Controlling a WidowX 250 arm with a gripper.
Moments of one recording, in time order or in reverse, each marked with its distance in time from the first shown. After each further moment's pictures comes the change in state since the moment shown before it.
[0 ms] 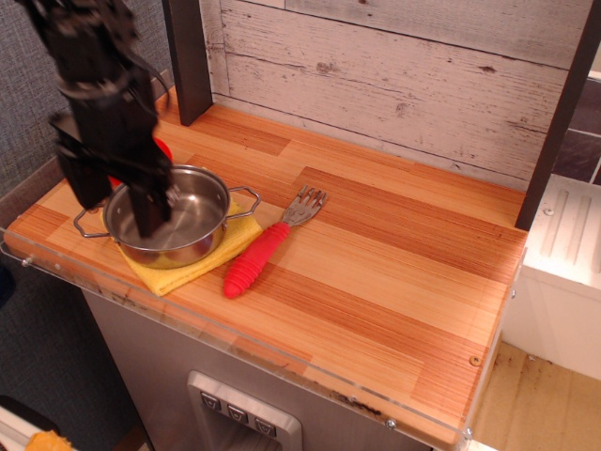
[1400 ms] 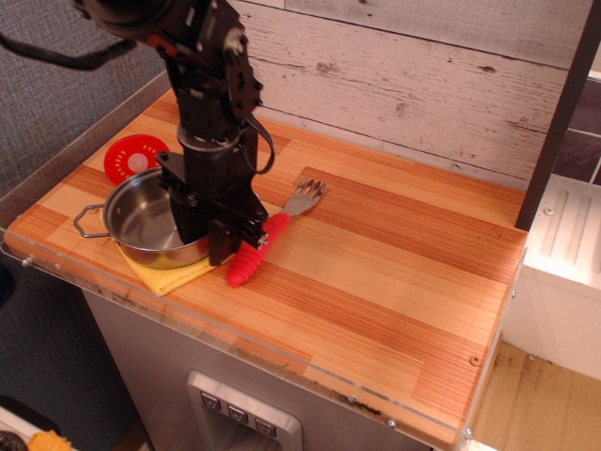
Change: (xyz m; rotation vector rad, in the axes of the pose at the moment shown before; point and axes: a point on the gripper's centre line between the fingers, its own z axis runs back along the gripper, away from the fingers) arm 0.029 -0.045 -0.027 0.020 0.022 -0.093
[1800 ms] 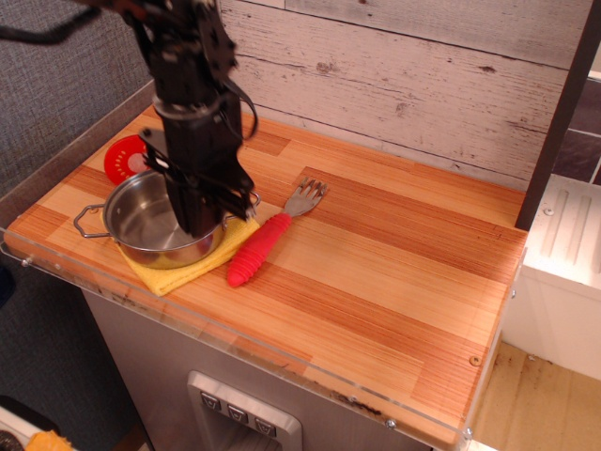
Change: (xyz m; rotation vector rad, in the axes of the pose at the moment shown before) arm -0.002 0.011 0.024 -0.048 -0.044 0.018
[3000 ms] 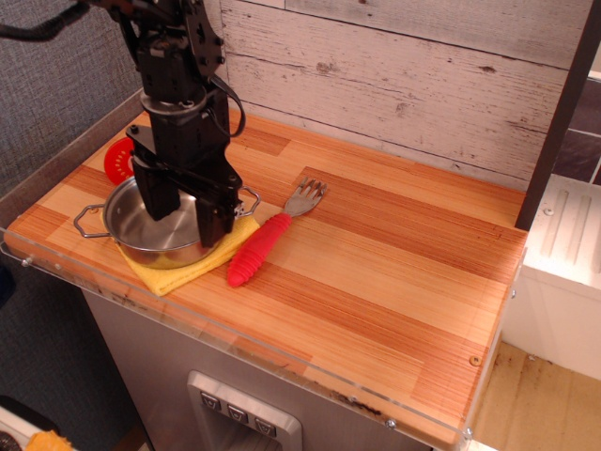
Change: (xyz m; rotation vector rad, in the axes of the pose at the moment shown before) arm -0.003 0.005 -0.007 0.015 0.026 0.007
